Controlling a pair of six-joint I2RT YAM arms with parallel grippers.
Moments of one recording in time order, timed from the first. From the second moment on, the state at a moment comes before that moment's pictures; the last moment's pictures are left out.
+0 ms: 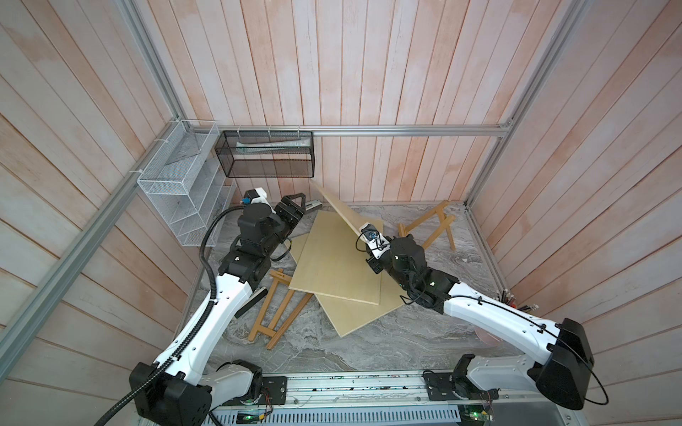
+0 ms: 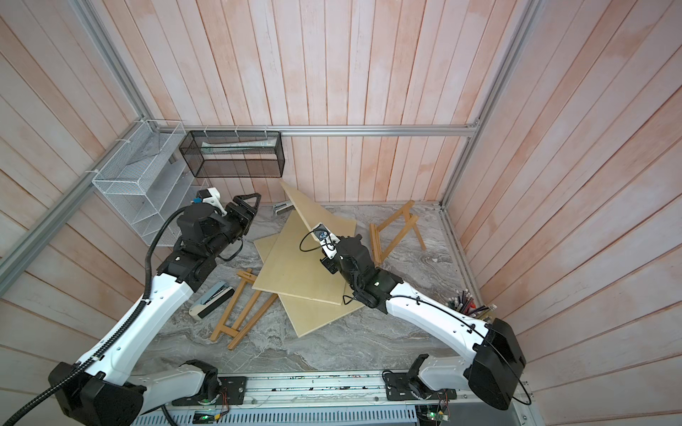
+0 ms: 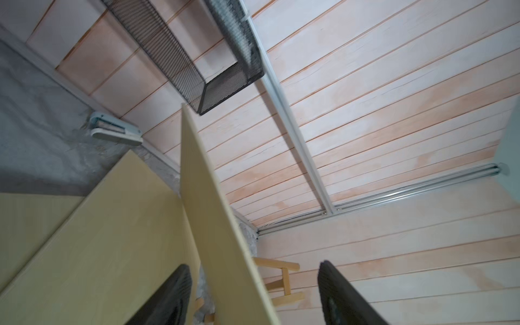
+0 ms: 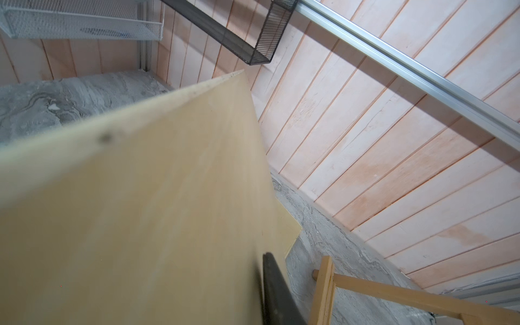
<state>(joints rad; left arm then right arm) -0.33 1.22 1.16 -0.12 0.05 -1.06 0.84 1.28 1.03 -0.02 0.33 -0.27</state>
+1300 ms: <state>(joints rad) -0.41 1.60 1.11 -0.04 0.18 -1.01 0.66 1.50 1.25 -0.07 0.45 -0.32</state>
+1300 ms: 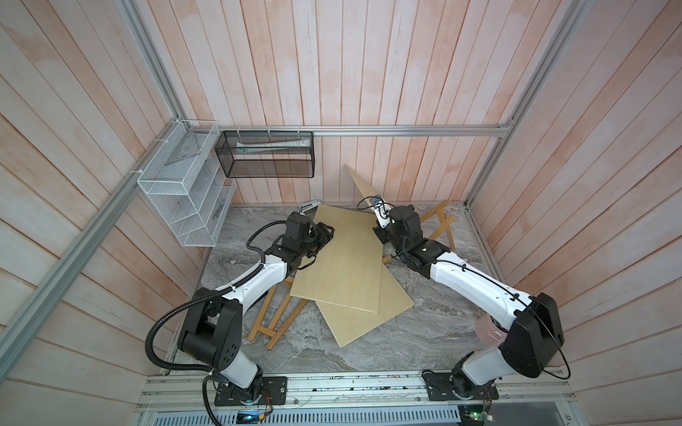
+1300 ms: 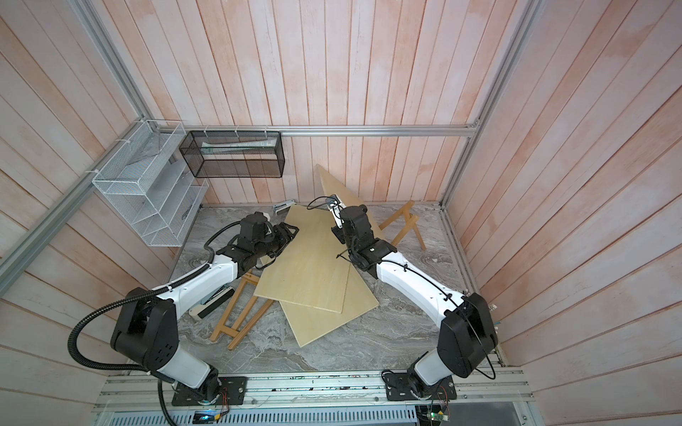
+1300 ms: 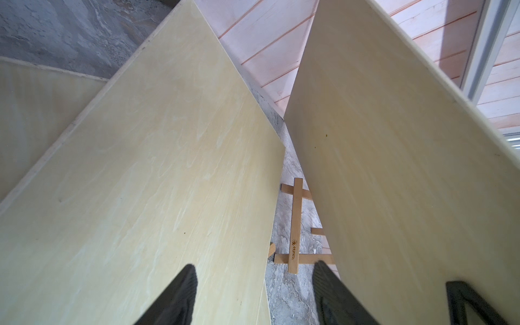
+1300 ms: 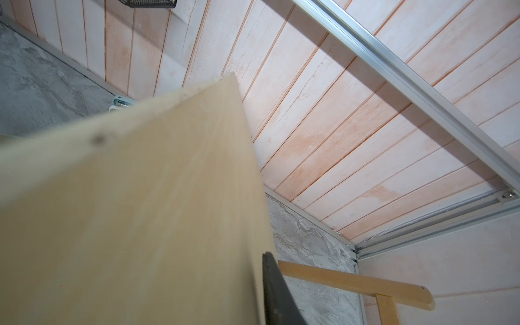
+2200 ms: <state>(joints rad) -0.45 1.60 1.24 -0.18 0.14 -0.90 0.40 1.04 0.76 0.14 0.28 0.18</state>
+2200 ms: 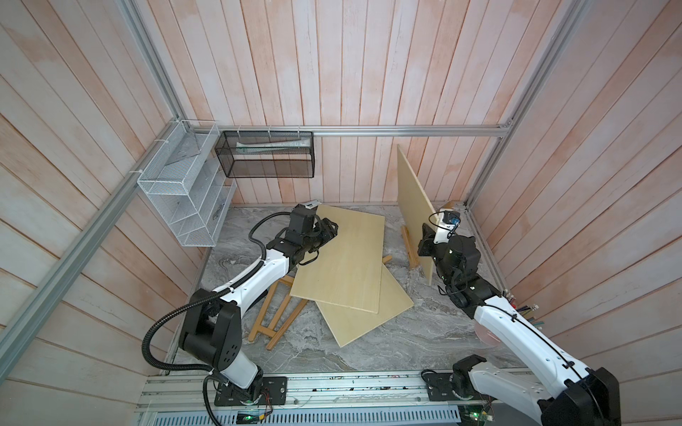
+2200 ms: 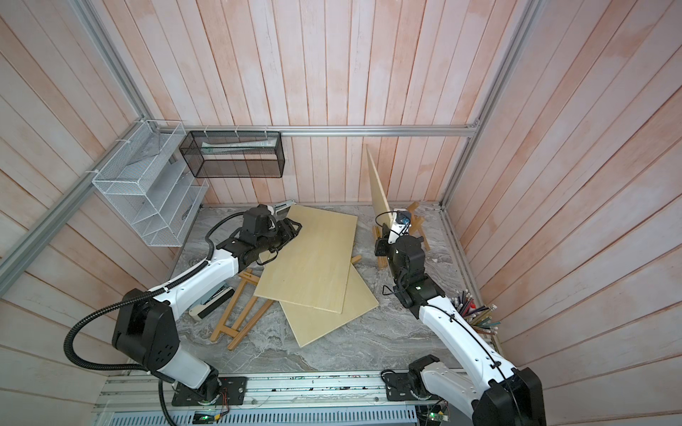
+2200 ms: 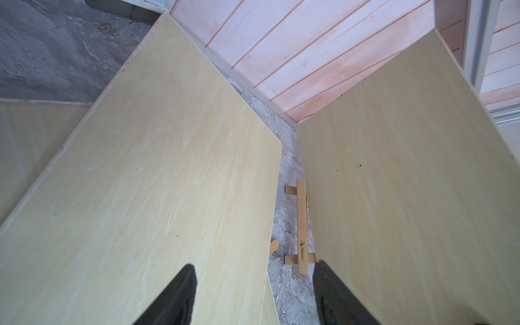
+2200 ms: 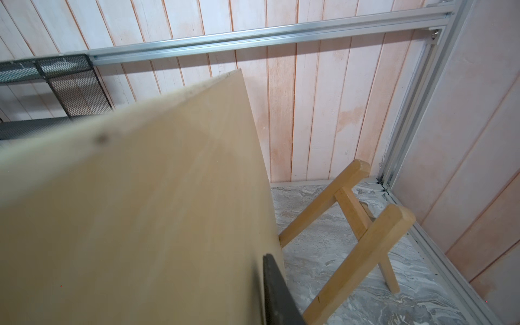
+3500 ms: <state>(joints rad) -0.76 2.29 1.89 -0.12 0.34 -0.76 0.30 0.92 0.62 0.11 0.22 0.42</state>
